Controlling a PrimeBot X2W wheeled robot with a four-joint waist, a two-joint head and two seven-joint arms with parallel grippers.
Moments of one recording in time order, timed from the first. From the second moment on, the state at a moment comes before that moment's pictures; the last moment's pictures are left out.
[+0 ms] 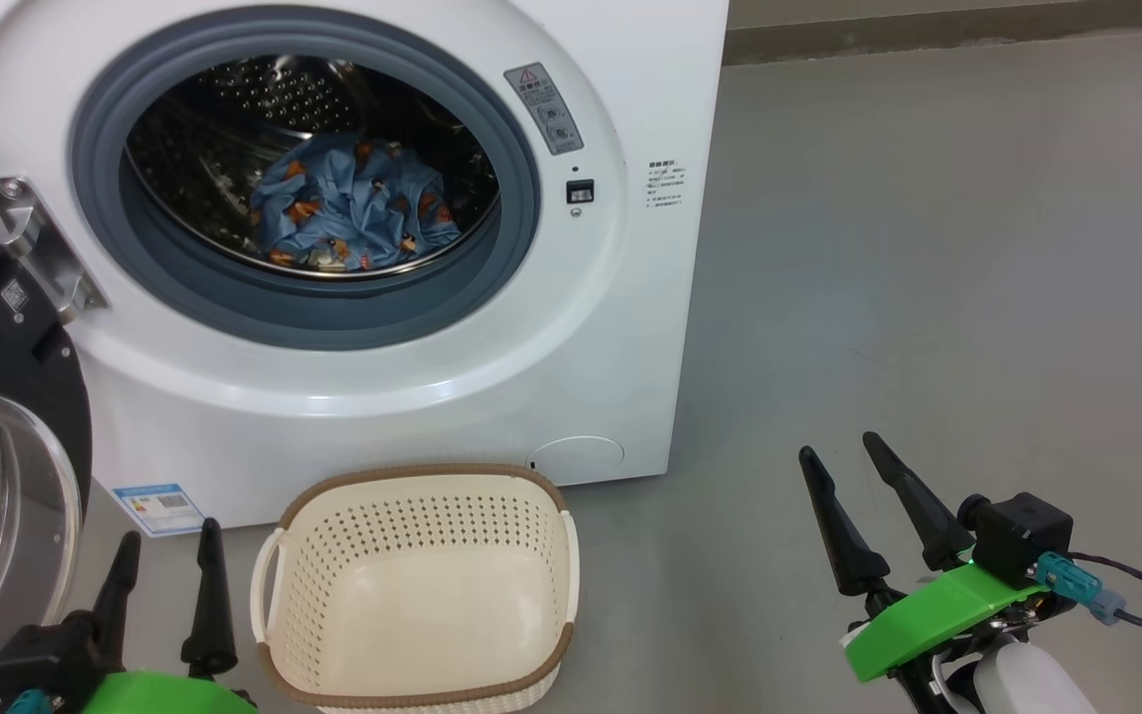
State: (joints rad) left arm -0.04 0.17 -0.06 0.19 -0.39 -0.01 -0.26; right arm -0.20 -0.14 0.18 0.30 0.38 0.13 -0.25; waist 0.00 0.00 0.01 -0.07
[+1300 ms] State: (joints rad) left arm -0.04 0.16 -0.06 0.20 -0.35 0.01 -0.26; right arm -0.20 -0.14 0.20 0.31 0.38 0.13 -0.25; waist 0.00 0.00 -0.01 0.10
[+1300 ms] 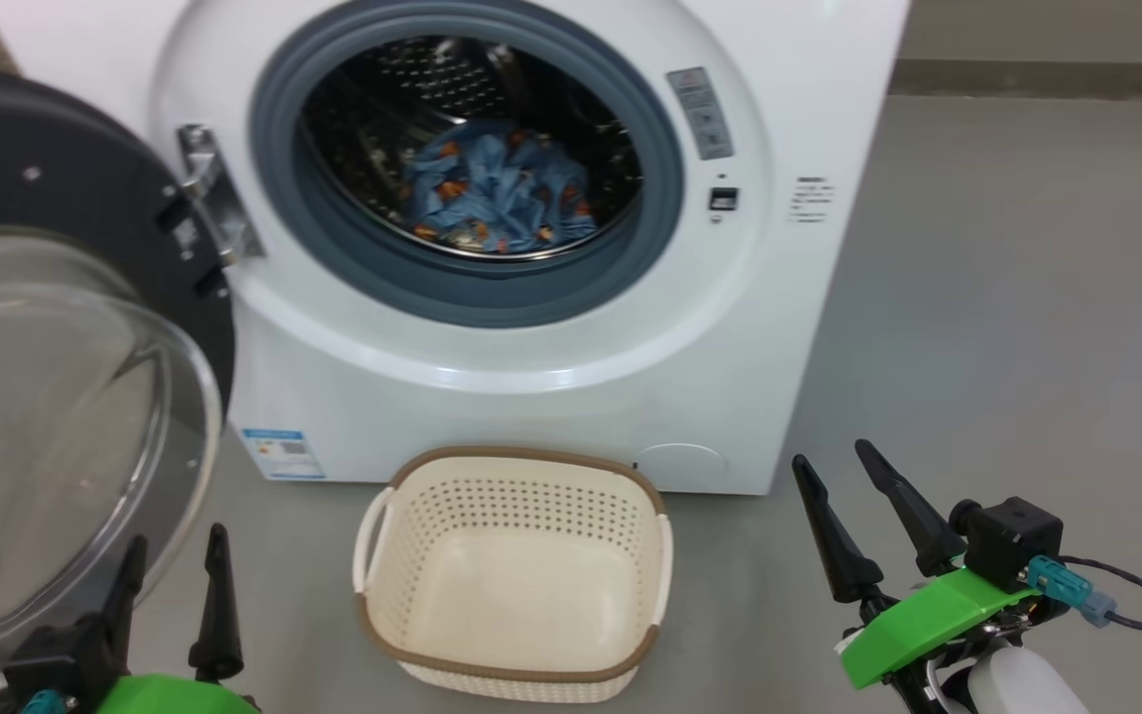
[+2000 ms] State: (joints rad) left arm -0.04 0.16 -0.06 0.21 -0.34 0.05 -0.25; right arm -0.20 -0.13 0.20 0.32 0.39 0.13 -0.25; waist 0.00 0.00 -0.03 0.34
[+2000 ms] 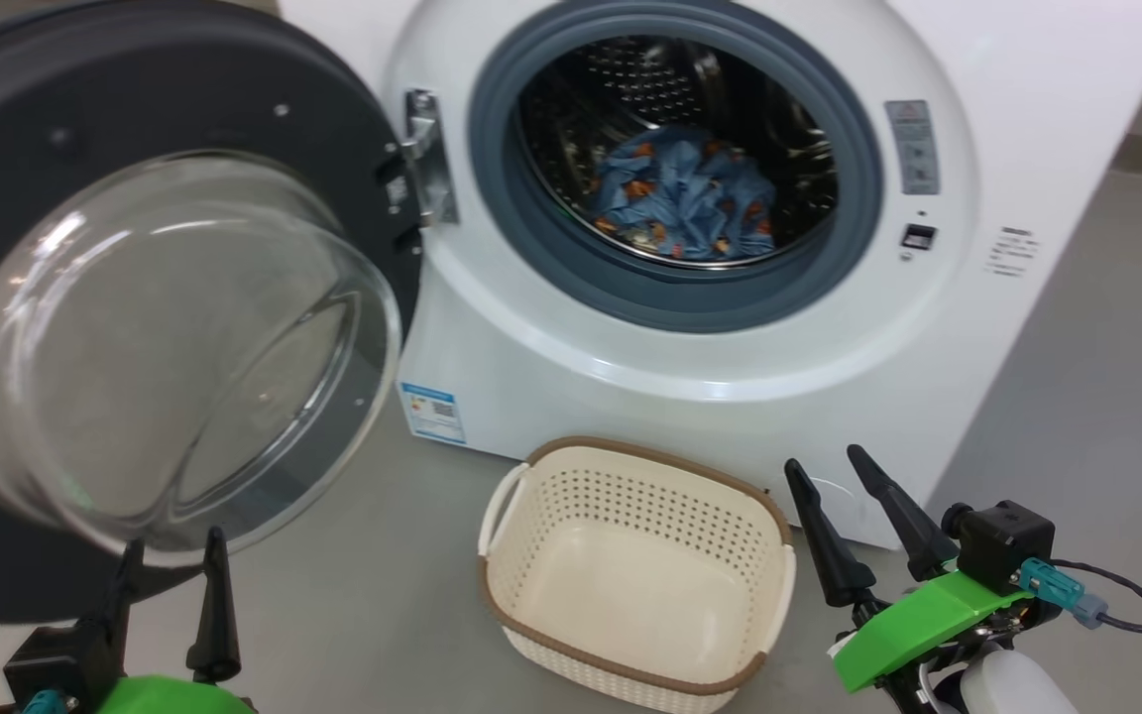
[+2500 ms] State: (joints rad) left arm -0.04 0.17 -0.06 0.21 -0.34 0.05 -0.24; right arm -0.20 -0.12 0.20 0.32 0.42 0.13 -0.25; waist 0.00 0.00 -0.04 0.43
